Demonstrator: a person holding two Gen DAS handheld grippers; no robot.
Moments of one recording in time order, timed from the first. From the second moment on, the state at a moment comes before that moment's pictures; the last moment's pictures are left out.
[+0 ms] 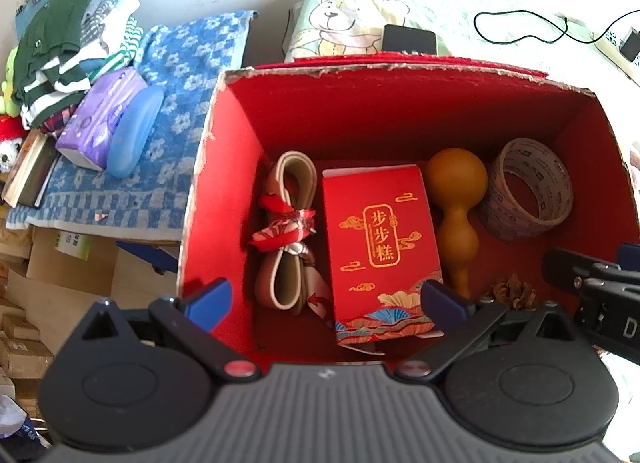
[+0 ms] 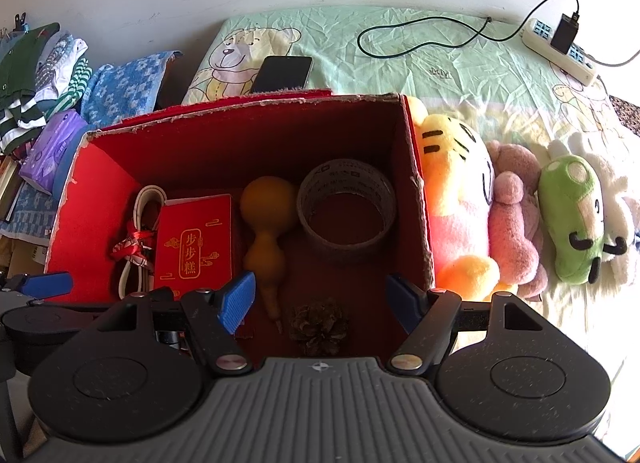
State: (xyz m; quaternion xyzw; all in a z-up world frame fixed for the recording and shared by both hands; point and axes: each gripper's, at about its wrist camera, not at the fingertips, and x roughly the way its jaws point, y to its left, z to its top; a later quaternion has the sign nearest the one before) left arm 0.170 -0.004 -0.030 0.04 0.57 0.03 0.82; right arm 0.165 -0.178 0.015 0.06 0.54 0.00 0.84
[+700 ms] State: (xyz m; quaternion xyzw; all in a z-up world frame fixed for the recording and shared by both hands) left arm 0.176 -0.013 -0.040 0.02 0.64 0.02 0.77; right arm 0.165 -0.190 0.009 0.07 0.59 0.02 0.80
